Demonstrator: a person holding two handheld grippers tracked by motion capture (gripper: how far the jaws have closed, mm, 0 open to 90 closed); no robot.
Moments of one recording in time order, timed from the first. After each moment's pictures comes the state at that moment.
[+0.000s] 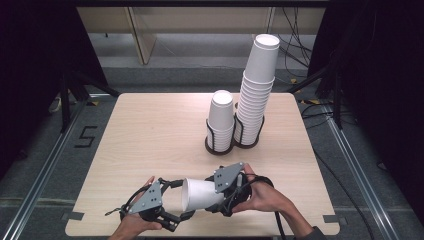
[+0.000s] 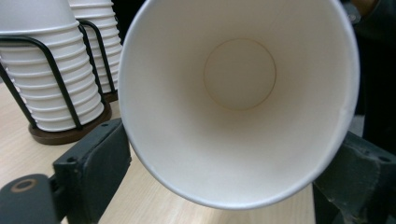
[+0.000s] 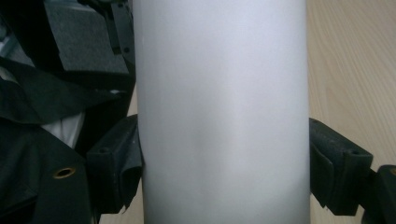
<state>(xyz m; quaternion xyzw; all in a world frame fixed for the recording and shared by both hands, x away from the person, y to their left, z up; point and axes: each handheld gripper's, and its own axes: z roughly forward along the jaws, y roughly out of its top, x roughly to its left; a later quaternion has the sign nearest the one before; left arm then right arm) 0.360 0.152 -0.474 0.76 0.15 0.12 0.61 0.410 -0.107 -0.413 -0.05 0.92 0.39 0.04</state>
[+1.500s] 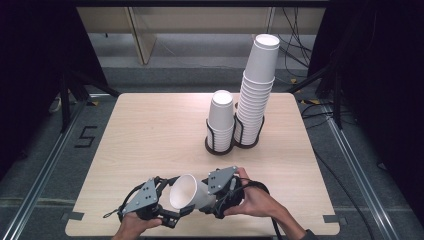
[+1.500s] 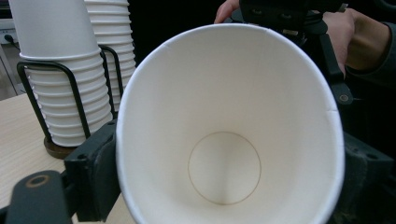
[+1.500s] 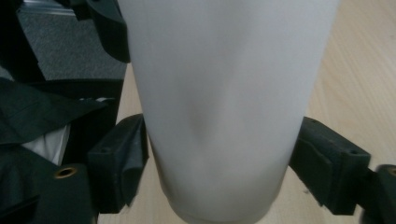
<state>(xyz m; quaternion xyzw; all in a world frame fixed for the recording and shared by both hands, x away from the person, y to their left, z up) 0.355 0.154 -0.458 0.74 0.18 0.13 0.64 0.402 -0.091 -0.426 -0.01 0.92 0.38 0.05</state>
